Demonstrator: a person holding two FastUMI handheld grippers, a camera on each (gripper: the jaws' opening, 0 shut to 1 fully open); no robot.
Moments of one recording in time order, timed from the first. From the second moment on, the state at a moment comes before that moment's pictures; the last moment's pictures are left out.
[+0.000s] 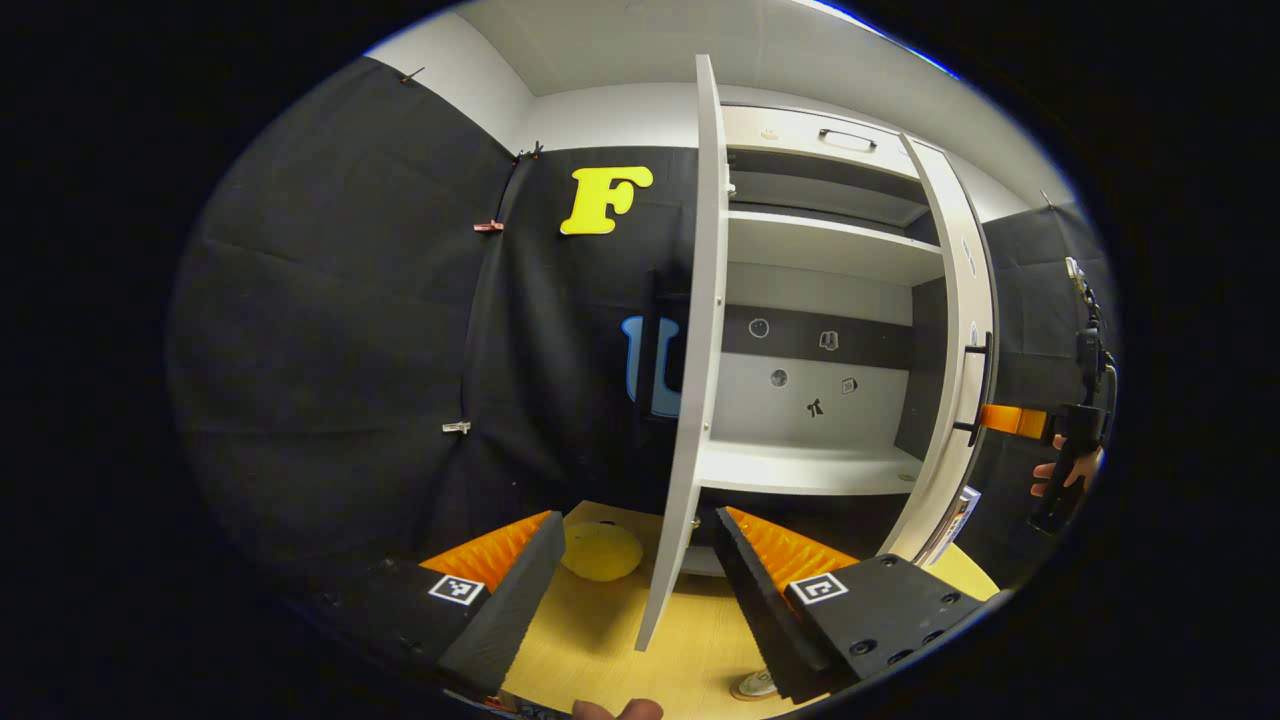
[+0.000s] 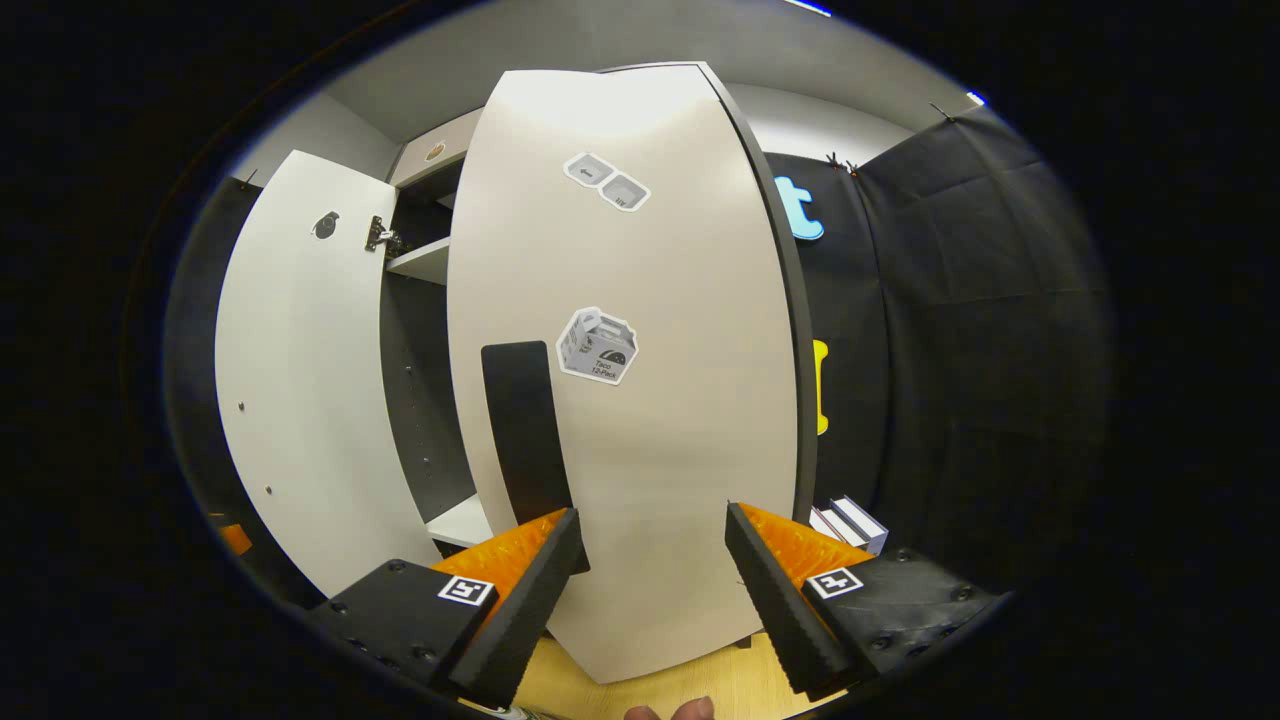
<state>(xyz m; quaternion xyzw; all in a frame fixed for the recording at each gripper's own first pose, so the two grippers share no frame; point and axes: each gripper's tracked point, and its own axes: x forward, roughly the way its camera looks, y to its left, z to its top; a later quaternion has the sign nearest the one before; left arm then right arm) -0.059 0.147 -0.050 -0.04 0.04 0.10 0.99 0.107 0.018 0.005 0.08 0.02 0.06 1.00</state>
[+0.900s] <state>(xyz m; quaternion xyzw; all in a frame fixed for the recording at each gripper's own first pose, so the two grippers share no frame) 0.006 0.237 -0.021 -0.03 0.02 0.13 0.99 0.080 0.008 -0.002 0.04 0.02 0.03 1.00</state>
